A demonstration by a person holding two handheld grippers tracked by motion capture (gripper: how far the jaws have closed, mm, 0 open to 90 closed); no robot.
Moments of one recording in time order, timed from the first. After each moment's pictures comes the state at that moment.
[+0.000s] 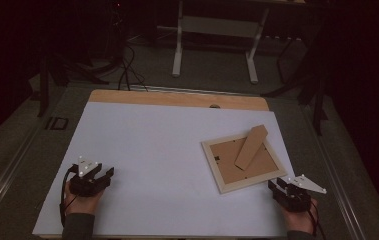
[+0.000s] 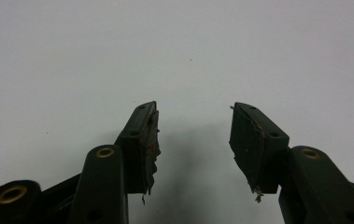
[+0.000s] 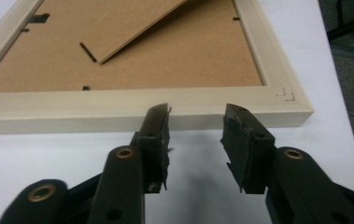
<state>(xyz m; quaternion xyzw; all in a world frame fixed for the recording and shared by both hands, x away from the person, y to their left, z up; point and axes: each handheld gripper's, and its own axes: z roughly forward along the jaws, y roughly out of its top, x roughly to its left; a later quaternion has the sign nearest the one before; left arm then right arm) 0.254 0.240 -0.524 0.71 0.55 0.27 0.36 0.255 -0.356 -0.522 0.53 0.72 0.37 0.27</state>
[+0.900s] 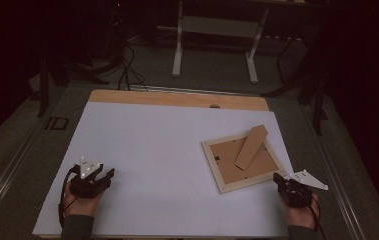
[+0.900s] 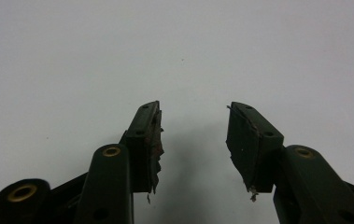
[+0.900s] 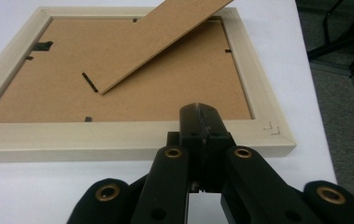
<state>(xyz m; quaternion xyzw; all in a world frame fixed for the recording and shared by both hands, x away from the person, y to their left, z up) 0.250 0.236 -0.521 0.72 0.54 0.27 0.35 0.261 -0.351 -0.505 0.52 0.71 0.37 0.29</state>
